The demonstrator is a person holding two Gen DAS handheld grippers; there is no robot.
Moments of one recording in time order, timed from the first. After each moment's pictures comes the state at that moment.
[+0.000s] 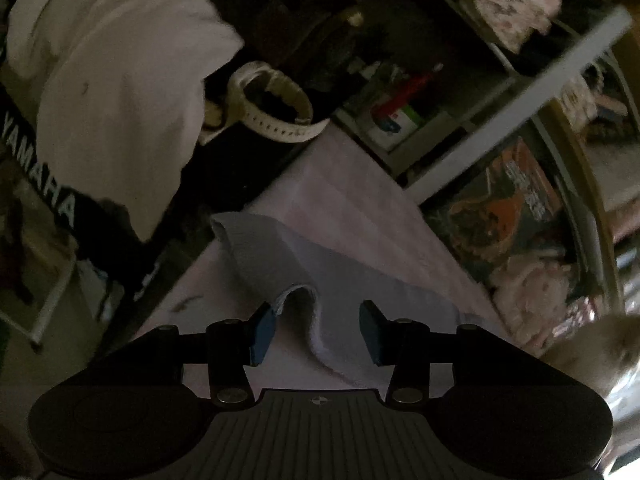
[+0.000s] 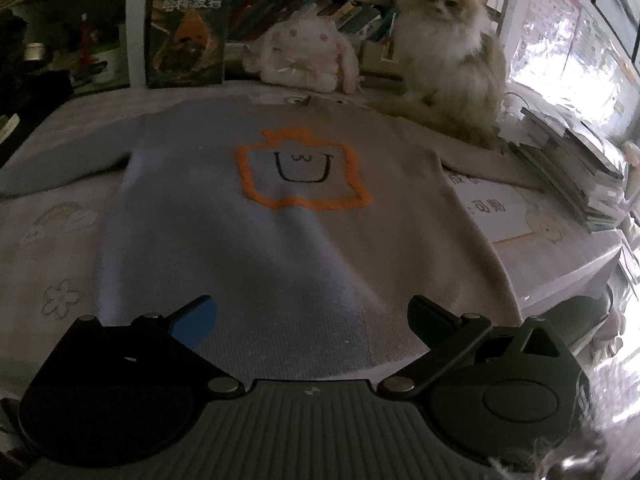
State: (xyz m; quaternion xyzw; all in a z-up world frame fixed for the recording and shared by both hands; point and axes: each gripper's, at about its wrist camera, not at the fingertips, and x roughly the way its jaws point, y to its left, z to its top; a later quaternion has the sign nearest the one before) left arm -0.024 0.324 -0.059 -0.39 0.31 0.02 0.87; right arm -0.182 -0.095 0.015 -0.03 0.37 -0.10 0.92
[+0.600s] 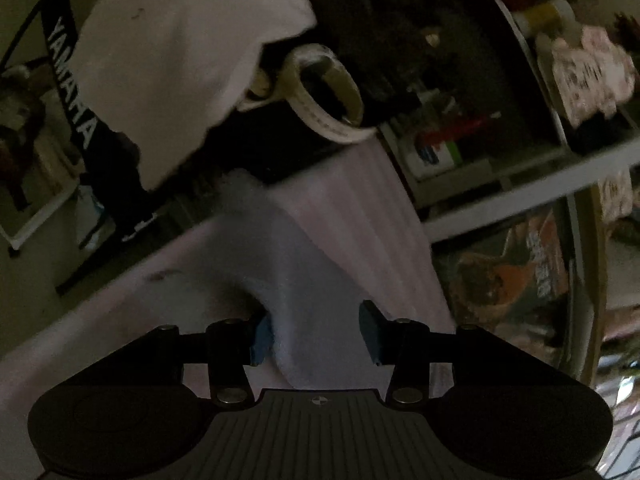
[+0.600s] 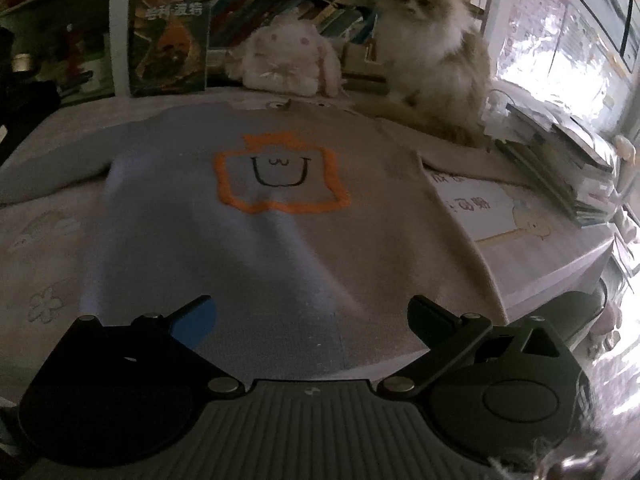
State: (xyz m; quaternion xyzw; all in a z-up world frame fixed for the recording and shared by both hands) left arm -0.009 0.322 -0.070 -0.50 0.30 0.07 0.81; right arm -0.185 -0.113 0.013 -0.02 0.37 -0.12 0.92
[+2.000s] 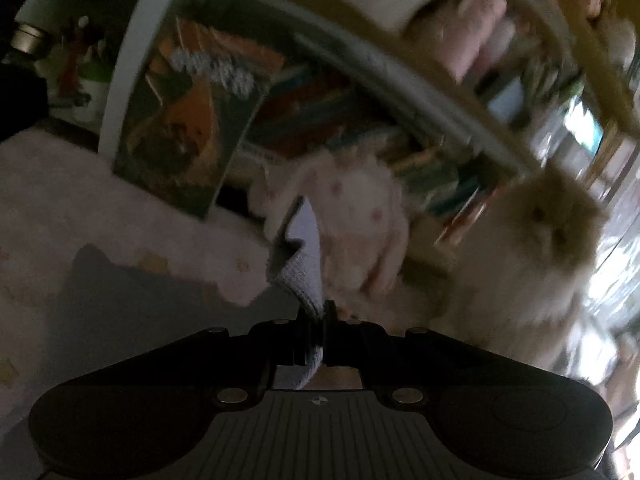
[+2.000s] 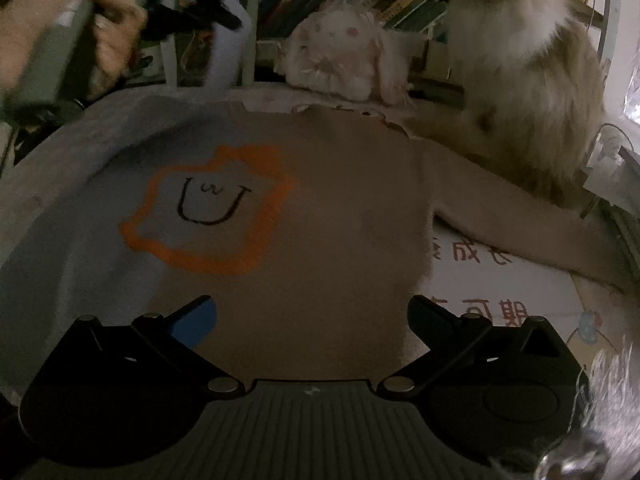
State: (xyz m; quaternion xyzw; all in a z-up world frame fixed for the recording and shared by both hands) left arm 0.102 -0.085 0.039 -0.22 0.30 -0.08 0.92; right arm -0.078 -0.298 -0.006 -0.05 0.38 0.11 0.92
